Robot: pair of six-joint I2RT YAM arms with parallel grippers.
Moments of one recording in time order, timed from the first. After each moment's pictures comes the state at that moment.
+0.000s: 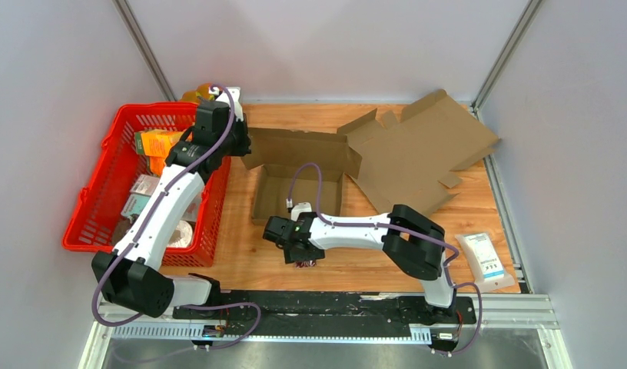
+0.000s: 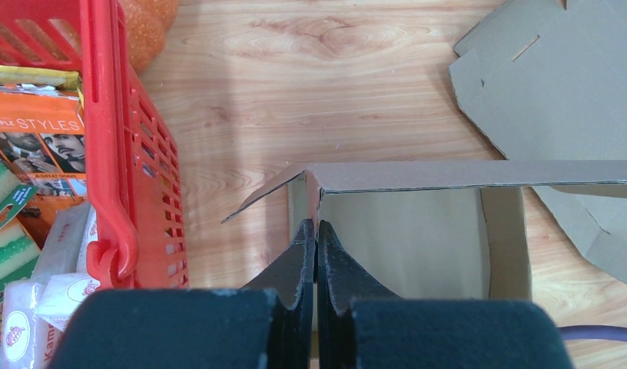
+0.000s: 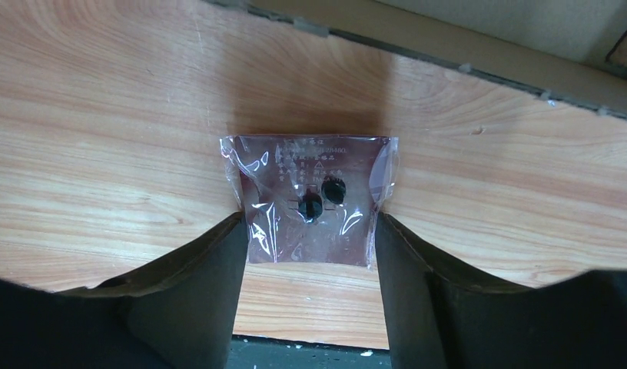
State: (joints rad) left arm -0.29 1.30 1.33 -0.59 -0.03 -0.20; right arm 1.24 1.98 1.39 -0.79 0.30 1.06
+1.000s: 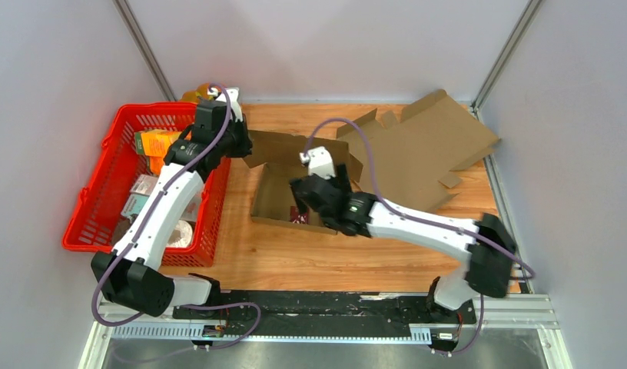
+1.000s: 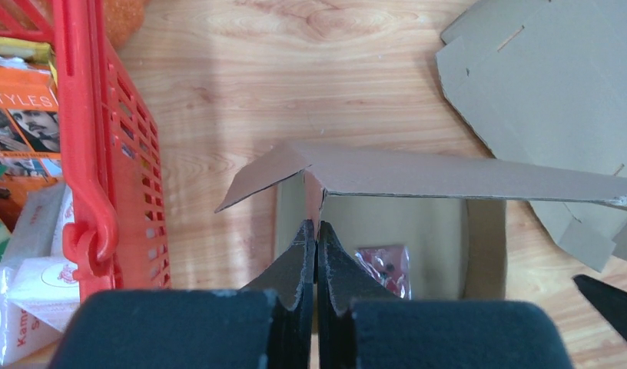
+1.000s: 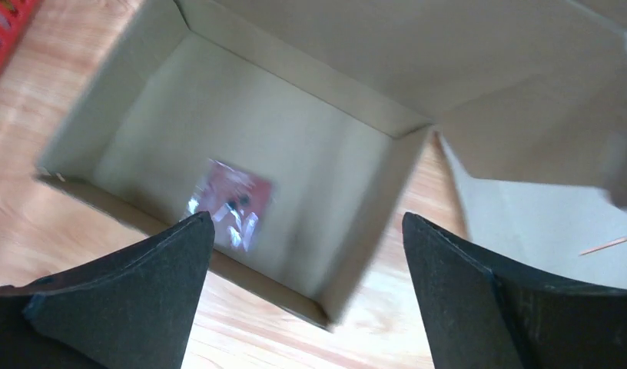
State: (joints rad) left arm -0.29 1.31 1.34 -0.63 -0.01 -0.25; right arm 1.12 1.65 1.37 -0.50 0.71 0.52
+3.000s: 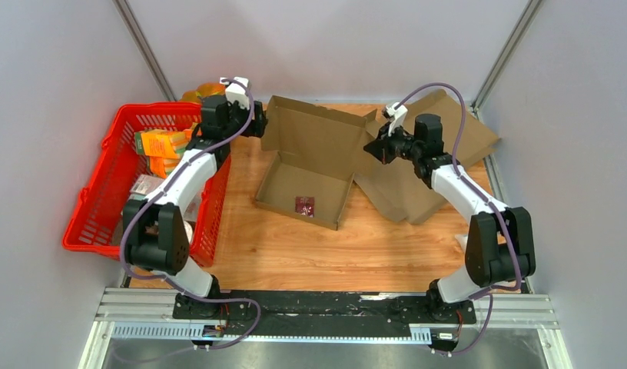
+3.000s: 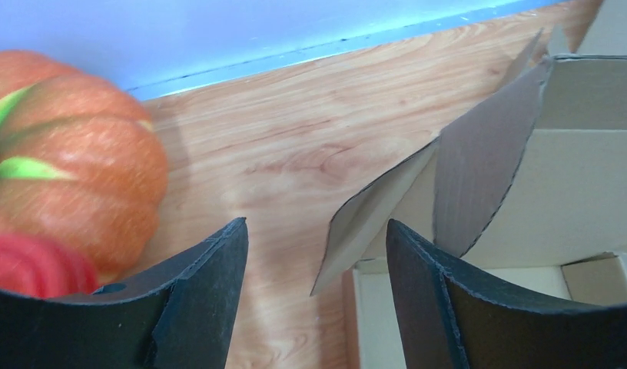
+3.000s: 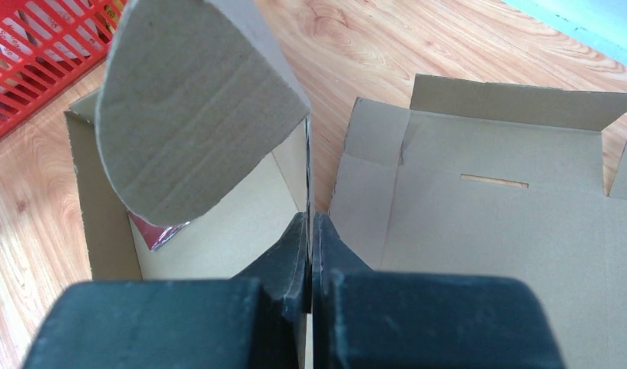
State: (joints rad) left arm -0.17 1.54 1.20 0.04 0.19 -0.01; right arm 0.18 1.52 1.04 0.09 -0.67 -0.09
